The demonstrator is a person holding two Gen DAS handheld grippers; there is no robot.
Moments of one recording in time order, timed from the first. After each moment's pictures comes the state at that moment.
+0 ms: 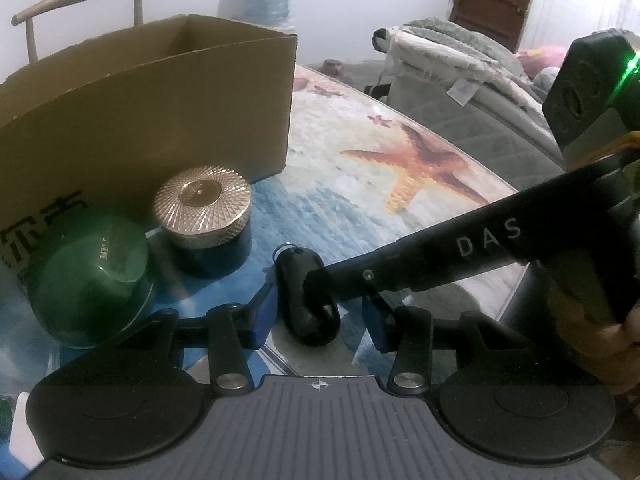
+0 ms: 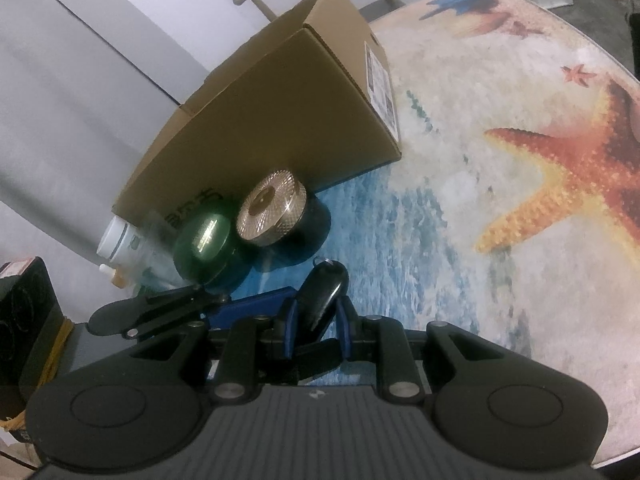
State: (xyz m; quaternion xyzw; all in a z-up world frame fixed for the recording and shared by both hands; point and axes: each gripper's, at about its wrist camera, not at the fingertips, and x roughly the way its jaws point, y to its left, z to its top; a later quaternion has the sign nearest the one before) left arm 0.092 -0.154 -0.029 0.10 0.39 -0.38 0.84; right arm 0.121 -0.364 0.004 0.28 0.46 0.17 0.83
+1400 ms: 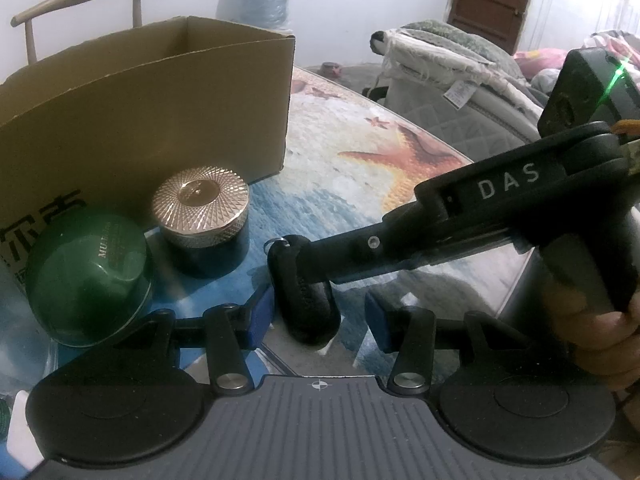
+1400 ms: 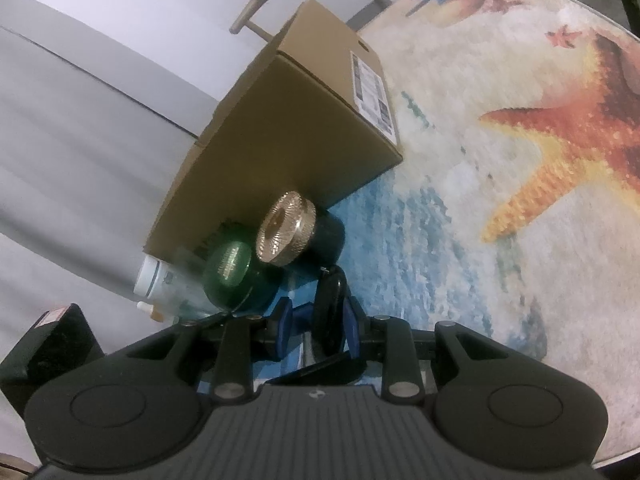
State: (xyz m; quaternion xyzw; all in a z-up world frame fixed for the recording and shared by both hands) left arm 0.090 -0.154 -0.030 0.09 0.38 -0.38 0.84; right arm 0.114 -0.378 0.000 0.37 0.43 0.18 0.80
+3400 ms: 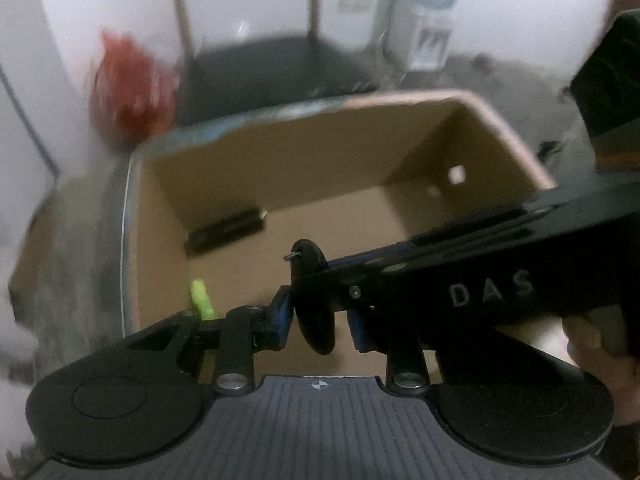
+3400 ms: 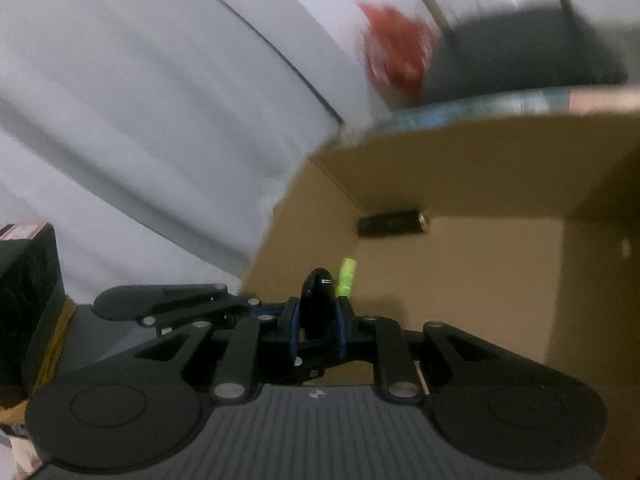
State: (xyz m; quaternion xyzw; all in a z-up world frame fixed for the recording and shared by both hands) left arm 0.293 -0.069 0.067 0.07 0.50 -0.17 0.84; right arm 0.385 -0.235 0.091 0.22 0.52 0.33 0.76
